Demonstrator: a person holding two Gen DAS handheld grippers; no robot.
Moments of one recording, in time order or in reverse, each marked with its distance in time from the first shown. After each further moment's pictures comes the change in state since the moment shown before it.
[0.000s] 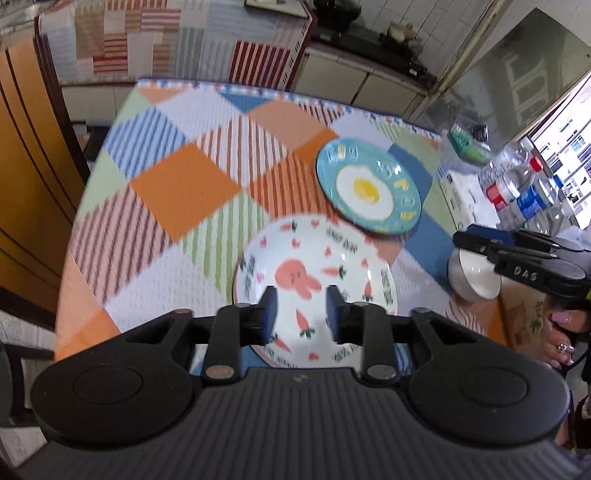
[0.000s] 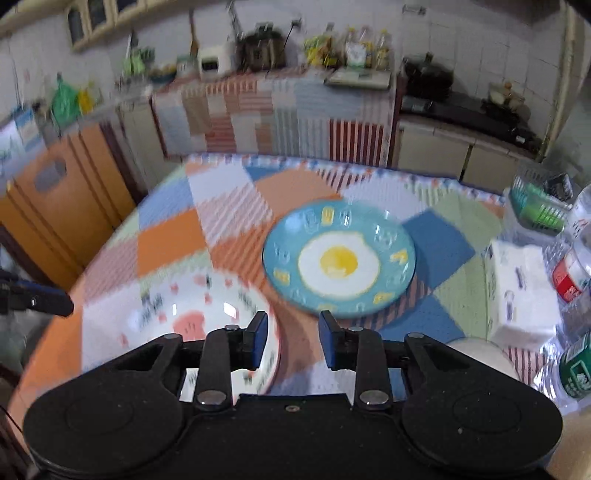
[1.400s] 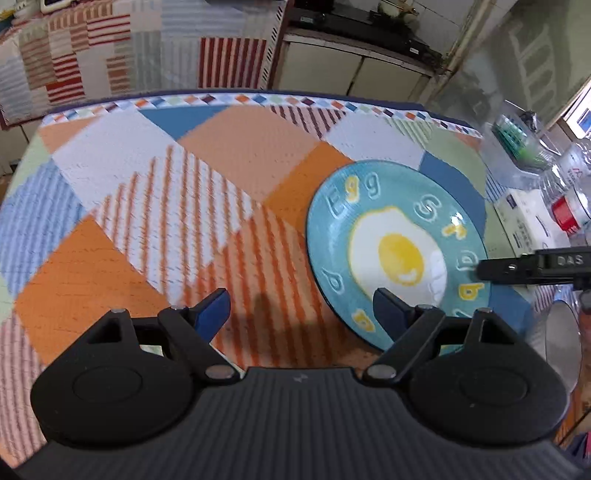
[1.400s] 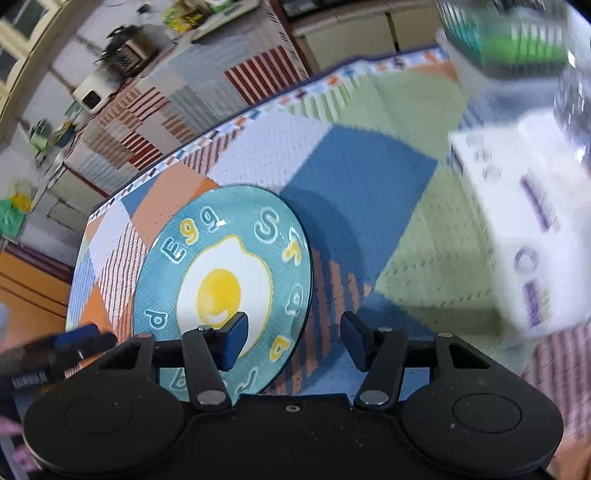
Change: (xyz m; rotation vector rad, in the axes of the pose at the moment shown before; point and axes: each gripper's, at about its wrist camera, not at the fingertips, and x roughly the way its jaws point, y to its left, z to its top) left arm 0.215 -0.024 0.094 0.098 0.025 0.012; right arm 0.159 -0.156 0.014 0.529 0.239 0.084
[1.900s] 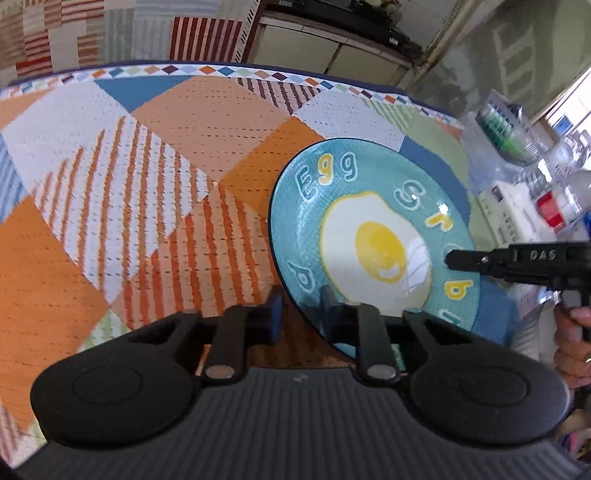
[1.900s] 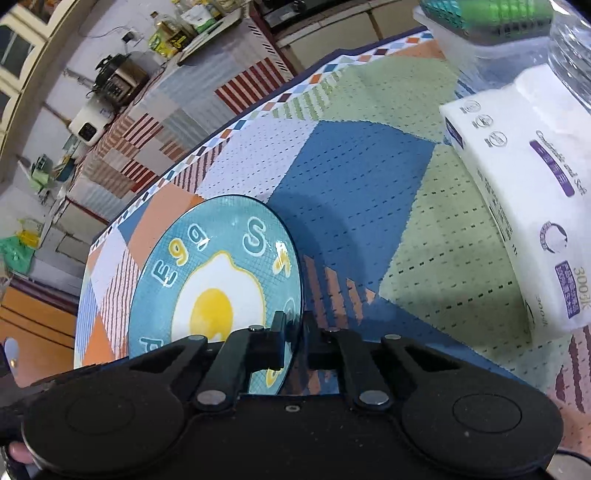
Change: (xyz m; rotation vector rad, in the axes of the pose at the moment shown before) left arm 0.039 -0.001 -0.005 -0.030 0.032 -0.128; right arm 0.018 -0.015 -0.001 0.061 -0.070 0.041
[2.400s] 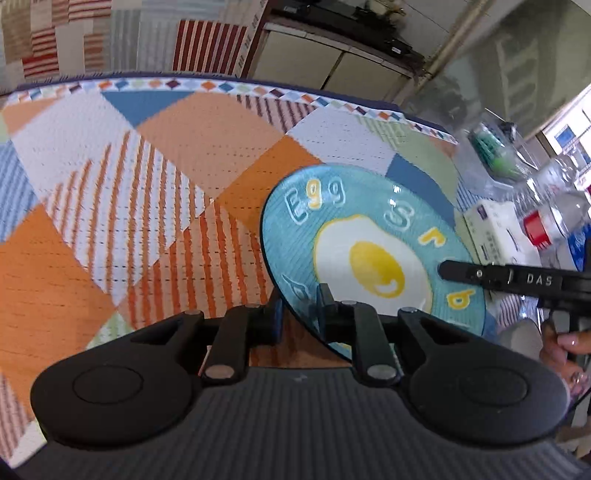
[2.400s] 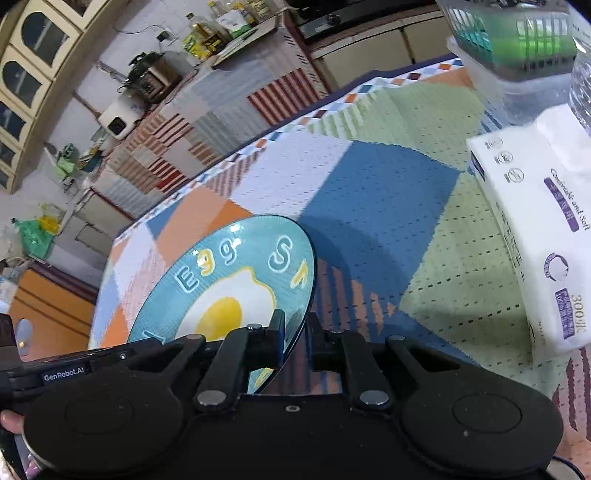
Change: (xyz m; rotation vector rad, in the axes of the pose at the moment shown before) left arm -0.031 -0.016 0.011 -0.010 -0.004 0.014; right arm -0.023 0.010 0.000 -0.080 -0.033 0.072
